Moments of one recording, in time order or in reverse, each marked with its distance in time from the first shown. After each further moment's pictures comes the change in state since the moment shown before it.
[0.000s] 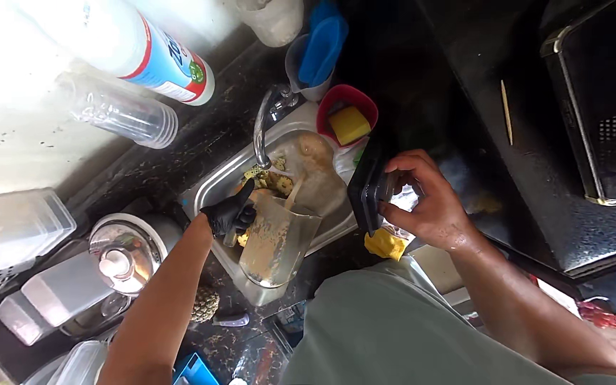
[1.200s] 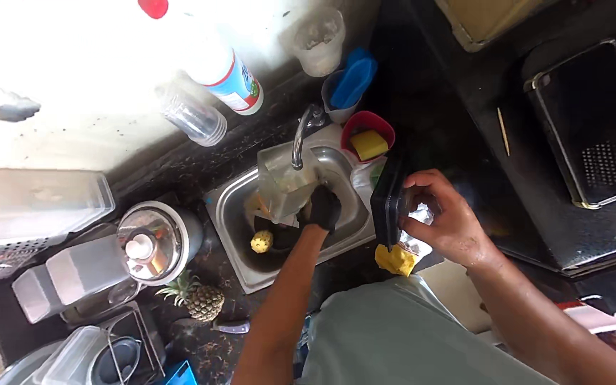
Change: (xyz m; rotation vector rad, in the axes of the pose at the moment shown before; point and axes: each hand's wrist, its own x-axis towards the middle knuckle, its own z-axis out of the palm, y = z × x) left_hand 0.075 0.009 0.173 0.630 0.778 0.721; right_hand -0.015 -0.024 0.002 0.005 -0.053 -0.041
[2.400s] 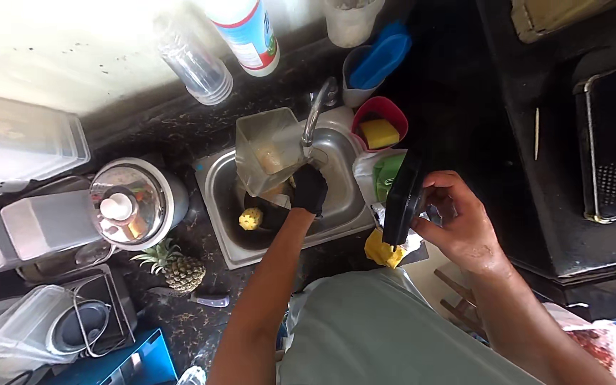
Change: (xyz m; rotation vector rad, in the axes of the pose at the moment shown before) left_hand 0.007 -0.029 -0.005 -0.030 0.246 -0.053; right_hand -0.009 -0.002 -0.002 -0.027 -0.054 -0.026
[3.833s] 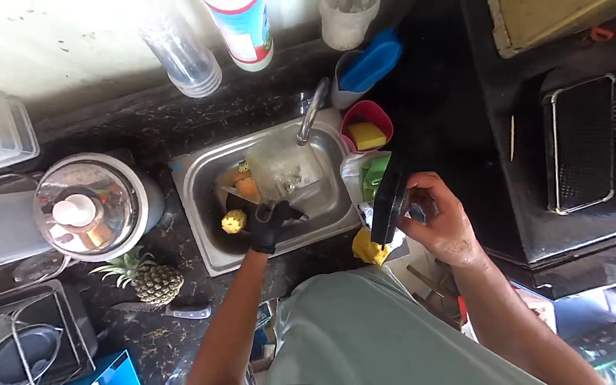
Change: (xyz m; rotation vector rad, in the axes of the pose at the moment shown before) left_hand -0.070 -0.095 -0.020 -1.167 0.175 0.051; right_hand 0.002 -0.008 0.009 -0.067 -0.036 0.002
